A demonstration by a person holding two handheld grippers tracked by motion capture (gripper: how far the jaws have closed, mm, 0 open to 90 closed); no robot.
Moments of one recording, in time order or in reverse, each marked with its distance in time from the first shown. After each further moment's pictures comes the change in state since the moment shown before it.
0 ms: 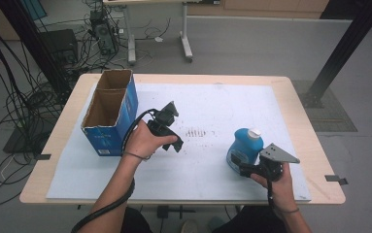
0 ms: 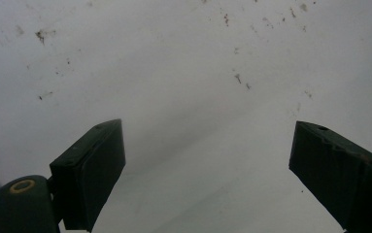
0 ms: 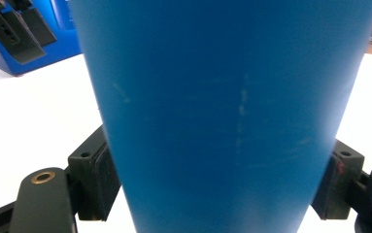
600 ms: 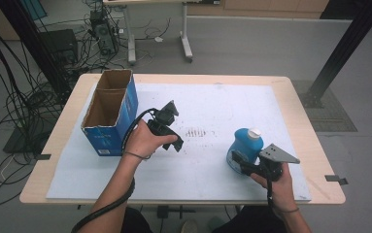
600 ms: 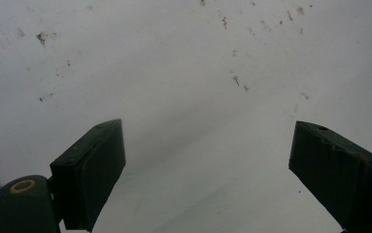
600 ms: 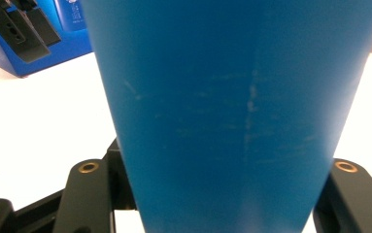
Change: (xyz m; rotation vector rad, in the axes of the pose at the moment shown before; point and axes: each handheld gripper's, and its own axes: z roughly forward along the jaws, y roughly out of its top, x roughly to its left) left arm 0.000 0.001 -0.002 -0.002 -0.002 0.002; right arm 0.001 0.000 -0.001 -0.006 0.011 0.007
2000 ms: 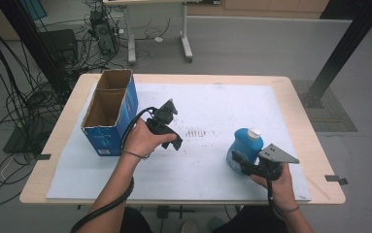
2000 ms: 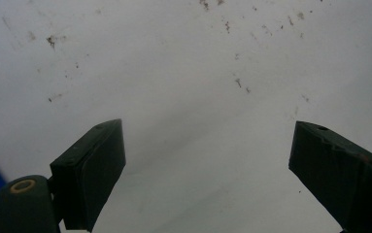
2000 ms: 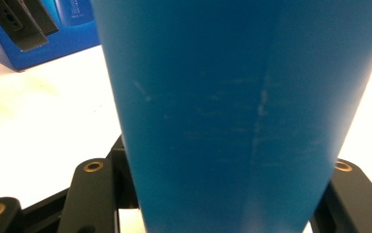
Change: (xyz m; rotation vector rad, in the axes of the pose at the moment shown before) left arm 0.002 0.000 -0.004 -0.012 0.006 -0.006; right arm 0.001 0.001 0.000 0.011 -0.006 -0.025
